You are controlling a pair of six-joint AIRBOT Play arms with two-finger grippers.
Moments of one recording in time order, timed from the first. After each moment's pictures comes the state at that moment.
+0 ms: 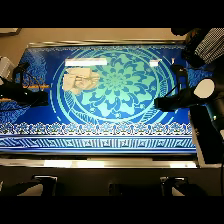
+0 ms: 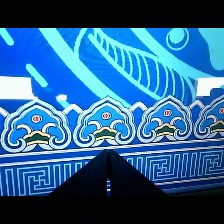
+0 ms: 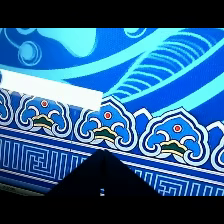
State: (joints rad) left arm 0.04 -1.27 1.40 1.32 -1.44 -1.55; right arm 0.10 -1.14 1.24 -1.34 1.31 1.53
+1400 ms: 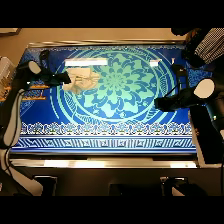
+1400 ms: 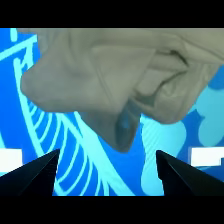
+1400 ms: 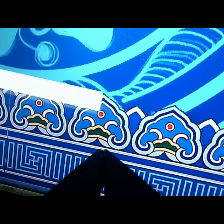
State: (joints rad) left arm -0.03 -1.89 1.88 1.32 -1.04 -1.60; right arm 0.10 -1.14 1.24 -1.34 1.31 1.53
